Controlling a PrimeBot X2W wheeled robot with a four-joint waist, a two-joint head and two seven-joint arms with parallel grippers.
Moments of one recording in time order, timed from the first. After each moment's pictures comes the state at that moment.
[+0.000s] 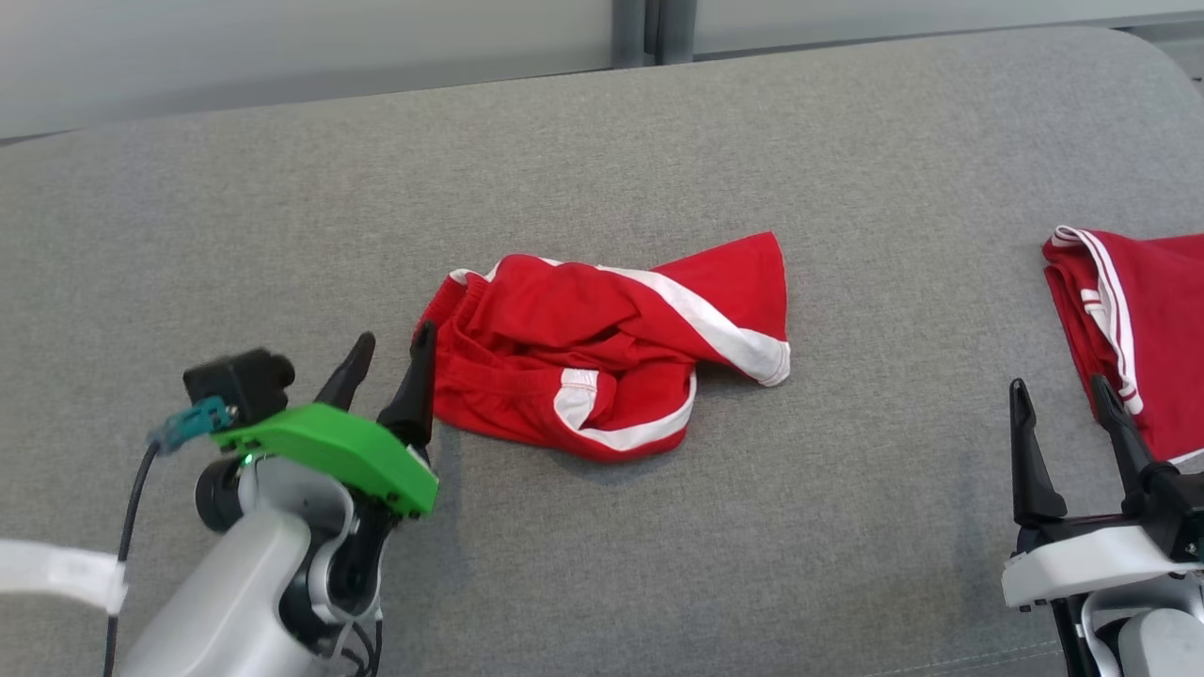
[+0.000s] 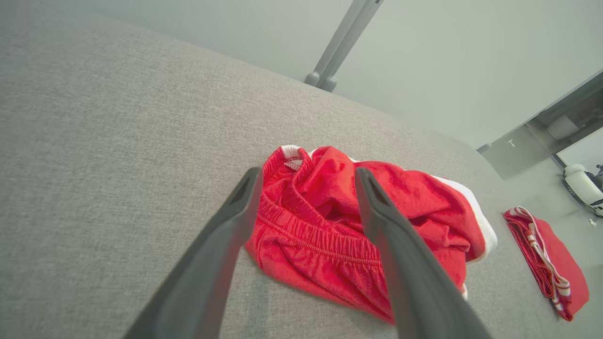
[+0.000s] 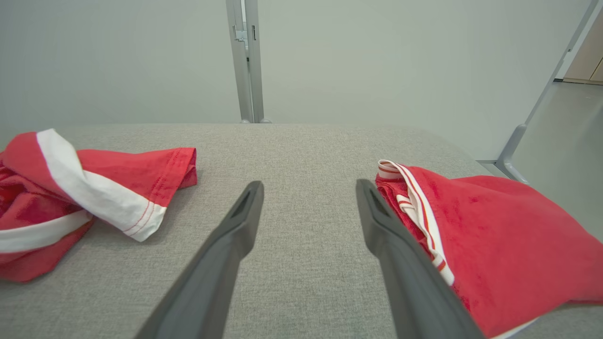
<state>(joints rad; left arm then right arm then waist) -0.37 0.38 -0.61 0.14 -1.05 0.22 -0.09 -0.01 -0.12 -0.13 0.09 0.10 0.13 -0.26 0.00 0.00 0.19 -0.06</state>
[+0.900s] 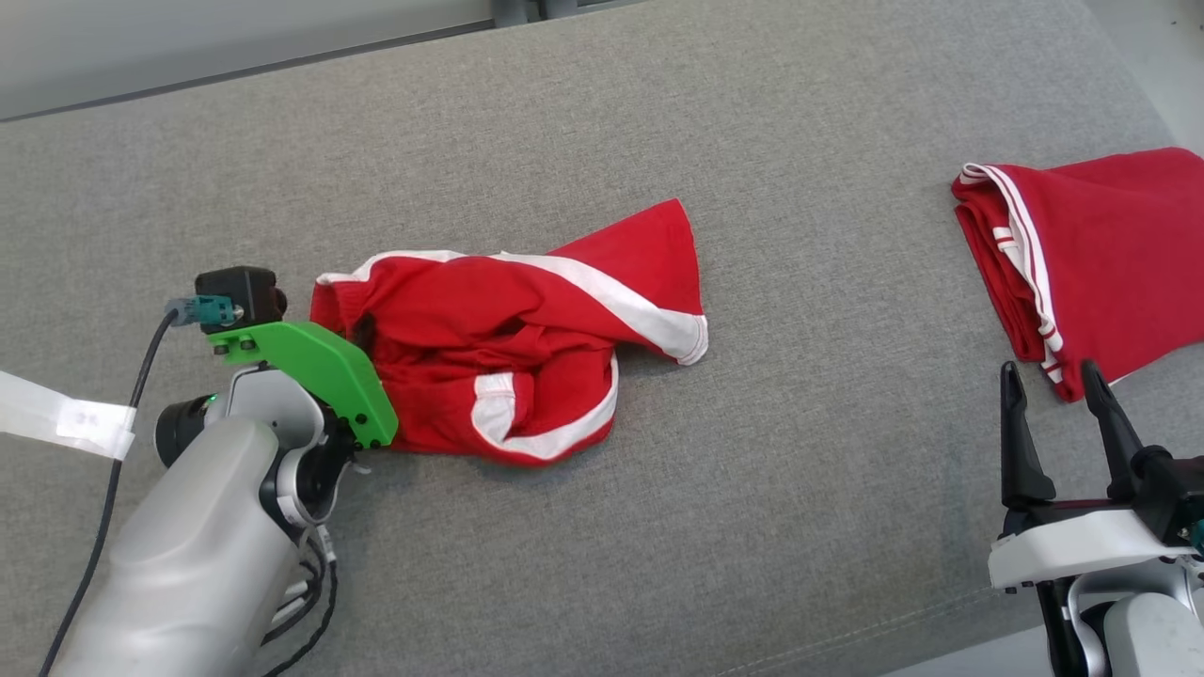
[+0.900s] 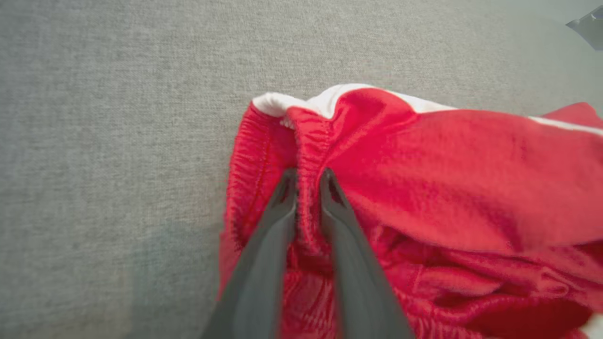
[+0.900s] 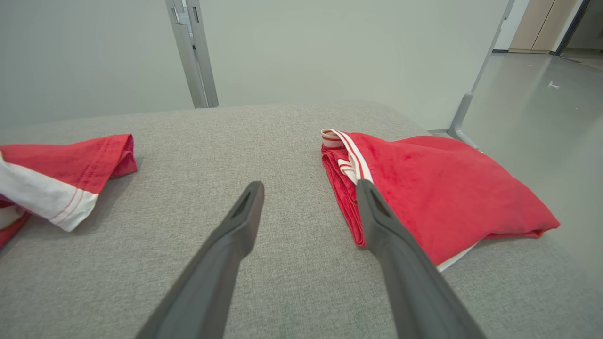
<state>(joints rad) -0.68 0.33 -0.69 0.66 -1.03 0.12 0.14 -0.05 -0.09 -0.14 0.11 0.11 0.13 -0.26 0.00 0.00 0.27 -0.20</state>
